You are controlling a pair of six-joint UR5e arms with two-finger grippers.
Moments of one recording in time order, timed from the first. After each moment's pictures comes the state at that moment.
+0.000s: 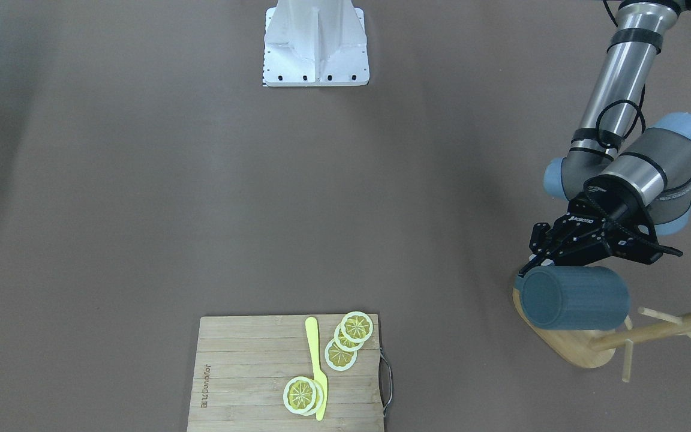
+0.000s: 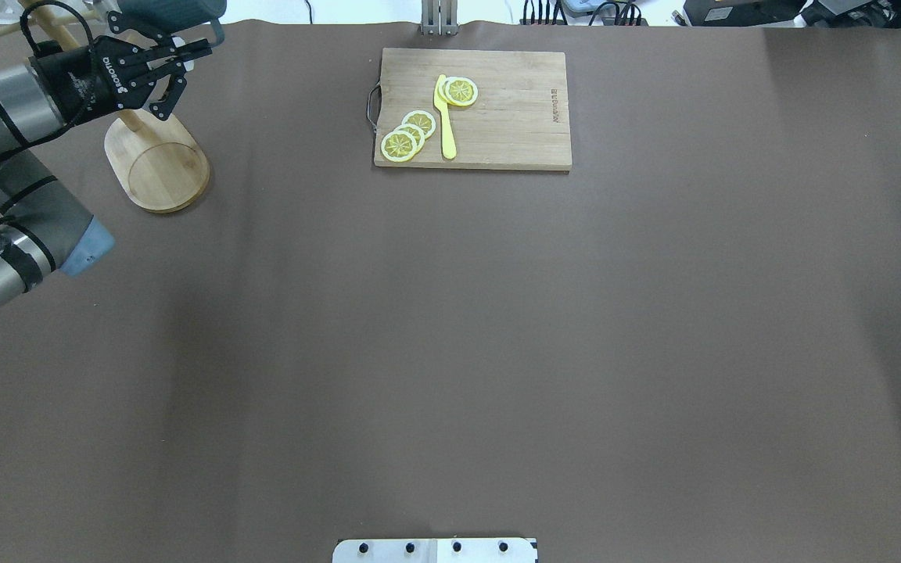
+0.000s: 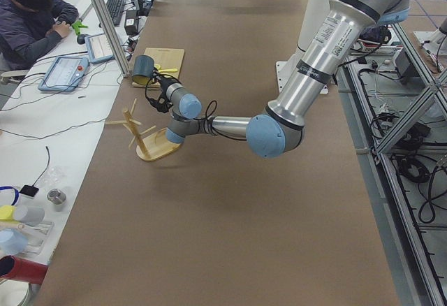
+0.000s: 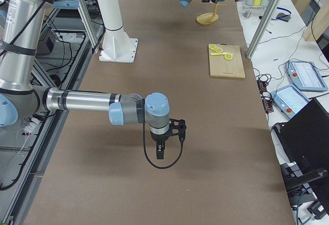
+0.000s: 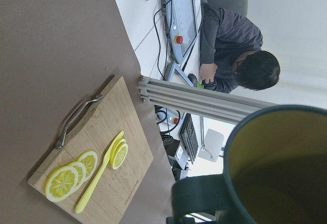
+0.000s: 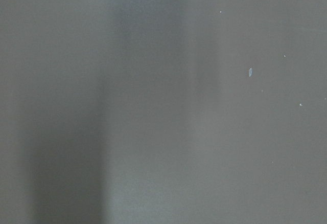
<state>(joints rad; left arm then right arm) -0.97 -2.12 -0.95 -3.68 -1.77 -2.77 1.52 -1.87 1.84 -1.43 2.23 0.10</state>
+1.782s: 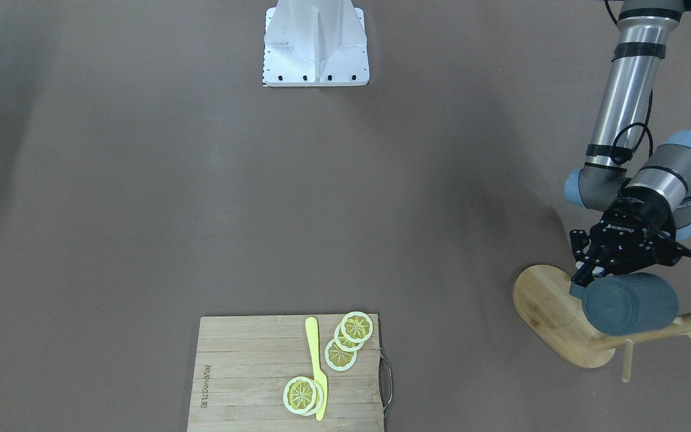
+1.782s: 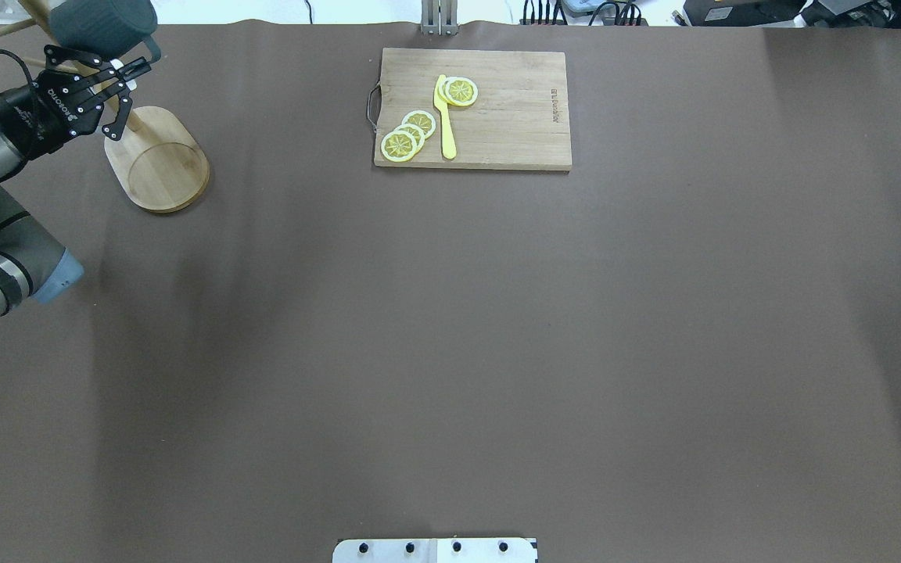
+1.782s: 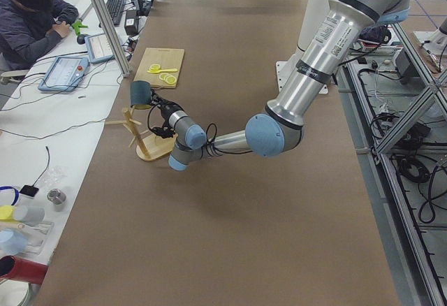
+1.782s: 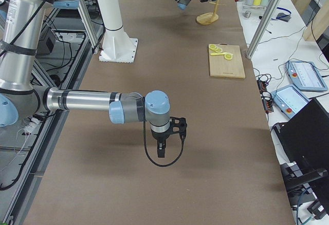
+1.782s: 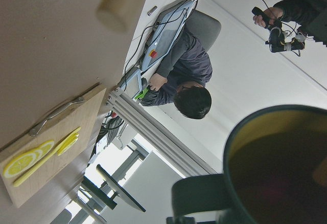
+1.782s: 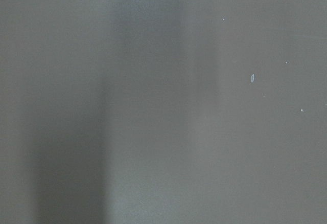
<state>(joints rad) -0.97 -2.12 -0.71 -3.94 -1.65 -2.90 1.52 -1.87 1.85 -1.43 2.23 0.10</state>
